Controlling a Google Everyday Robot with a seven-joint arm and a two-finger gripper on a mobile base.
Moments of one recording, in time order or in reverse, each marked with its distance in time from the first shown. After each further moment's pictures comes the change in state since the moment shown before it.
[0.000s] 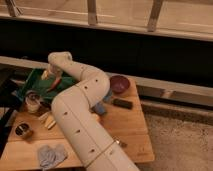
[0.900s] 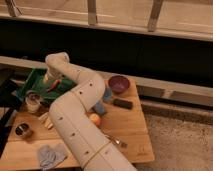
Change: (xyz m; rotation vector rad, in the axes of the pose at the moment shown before) arm 0.021 -0.016 0.018 0.061 0.080 0.016
